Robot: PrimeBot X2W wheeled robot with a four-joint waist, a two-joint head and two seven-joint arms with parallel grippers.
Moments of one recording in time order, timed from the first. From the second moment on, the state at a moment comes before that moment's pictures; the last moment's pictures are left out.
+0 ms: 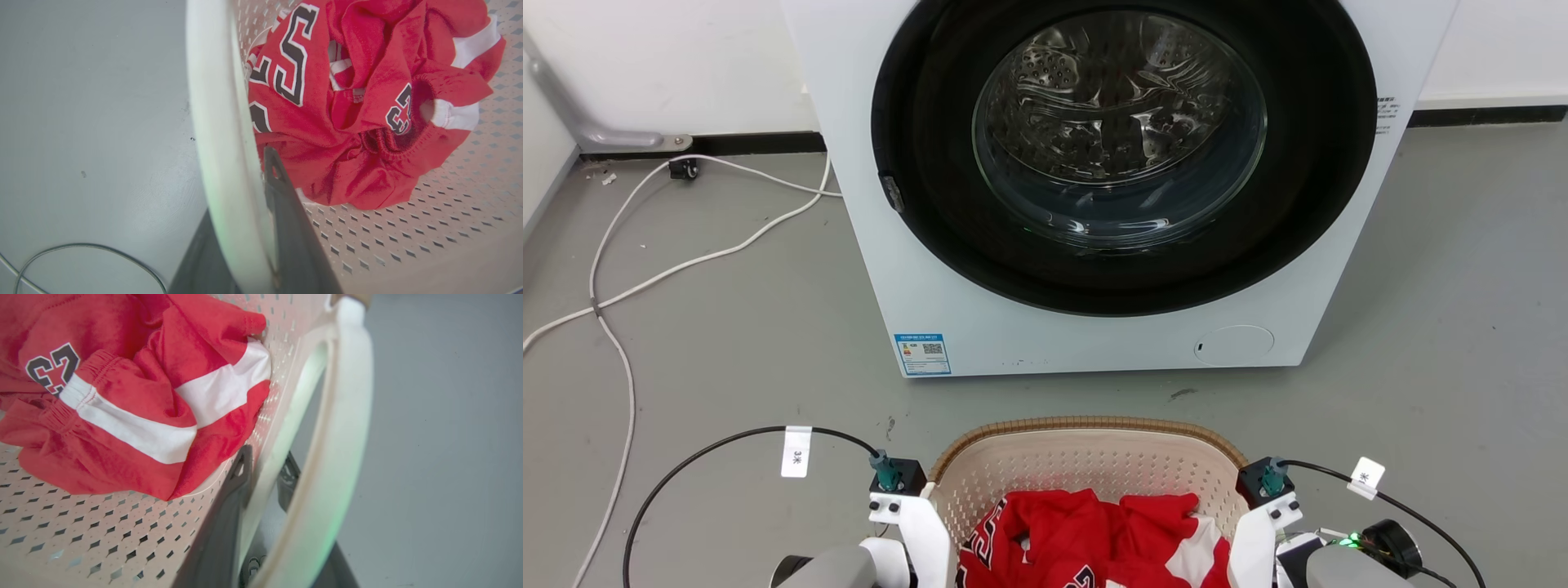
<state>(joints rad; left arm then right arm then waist) -0.59 0.17 -1.07 1.19 -1.10 -0.13 0.30 -0.55 -0.07 0.76 1.28 0.45 0.13 0.23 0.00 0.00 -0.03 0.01</state>
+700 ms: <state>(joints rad) -0.59 0.18 -1.12 1.19 -1.15 -0.13 0.28 -0.55 -0.08 0.84 1.29 0.53 0.13 0.22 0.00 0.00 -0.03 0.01</state>
